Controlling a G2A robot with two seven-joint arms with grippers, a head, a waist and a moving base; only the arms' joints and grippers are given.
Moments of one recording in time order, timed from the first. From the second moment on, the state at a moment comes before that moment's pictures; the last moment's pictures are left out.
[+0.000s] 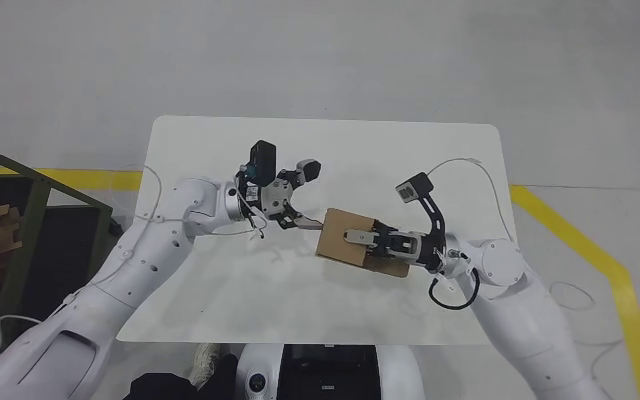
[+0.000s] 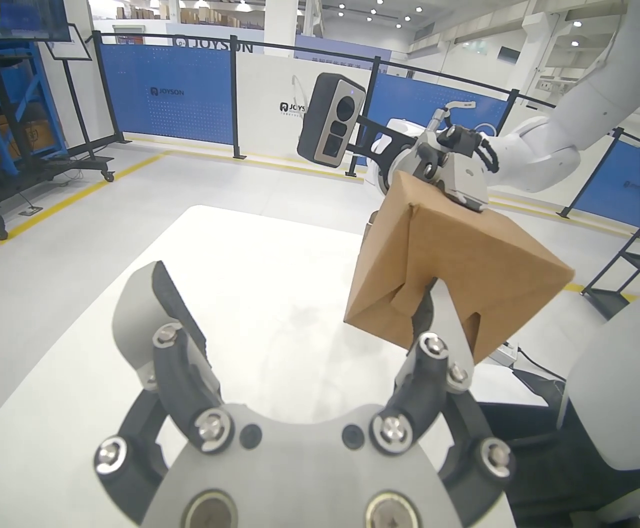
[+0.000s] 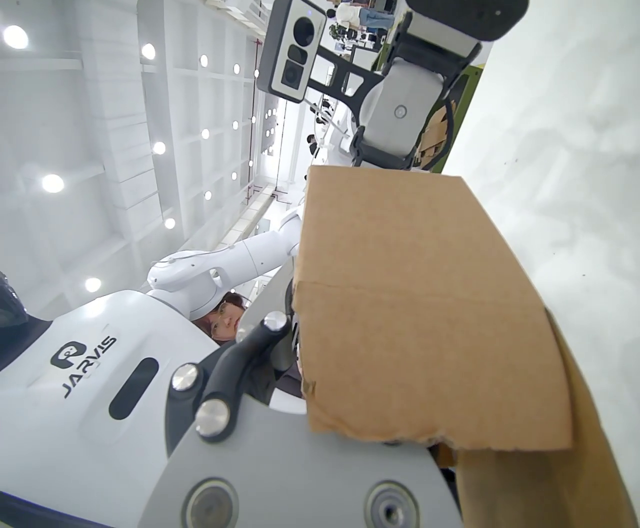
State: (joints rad) left arm 0.92 -0.92 -0.86 -1.43 0.93 -1.01 0.24; right arm -1.28 -1.10 1.14 -1.72 0.50 -0.29 1.02
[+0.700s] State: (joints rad) left arm 0.88 -0.93 -0.82 -1.41 0.93 -1.01 0.25; right arm -1.27 -1.10 1.13 -1.71 0.50 -0.29 1.03
